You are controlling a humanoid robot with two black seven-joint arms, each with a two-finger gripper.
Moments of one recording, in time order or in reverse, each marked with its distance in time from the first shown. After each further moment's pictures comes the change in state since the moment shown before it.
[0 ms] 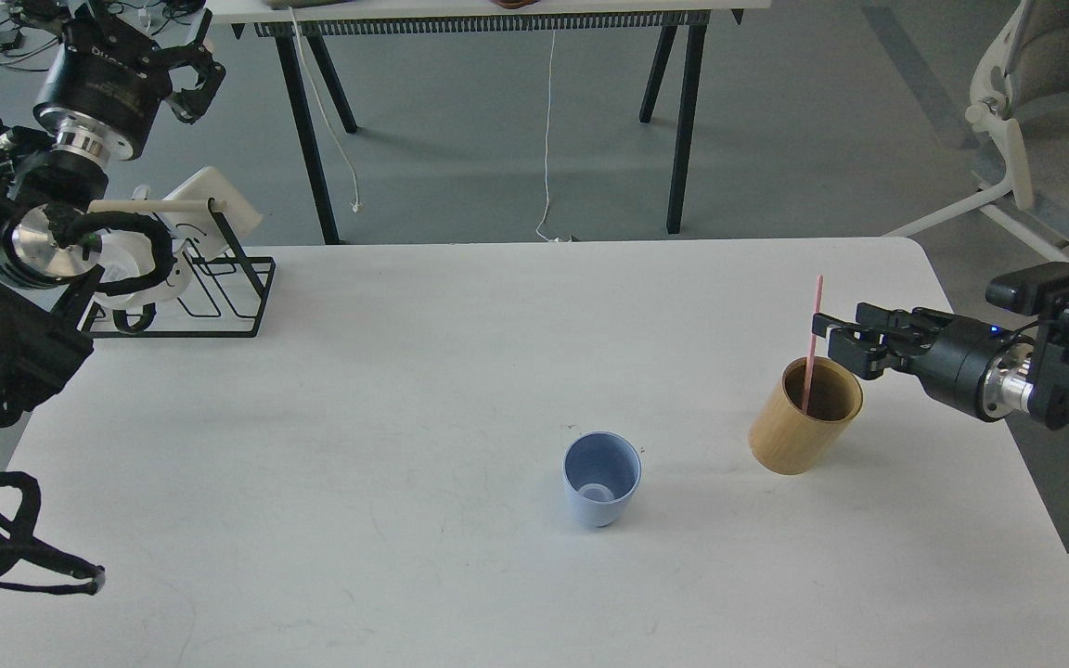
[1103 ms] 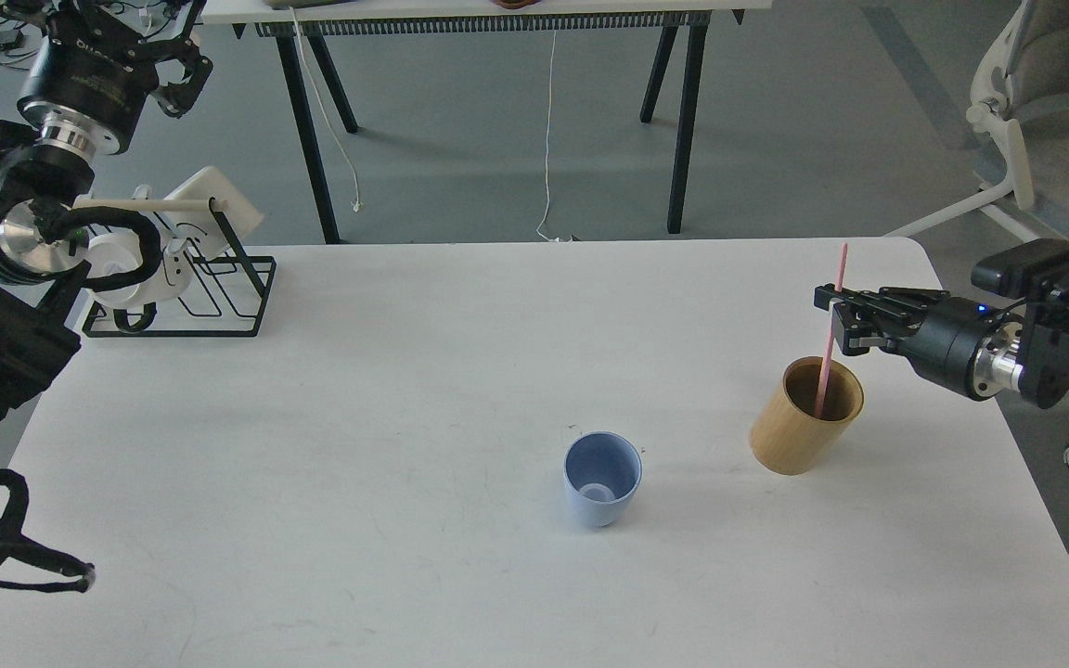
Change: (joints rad) left arm -0.006 0.029 0.001 -0.001 0.001 0.000 -0.006; right arm 0.050 -0.101 0.010 0.124 0.000 -0.023 0.000
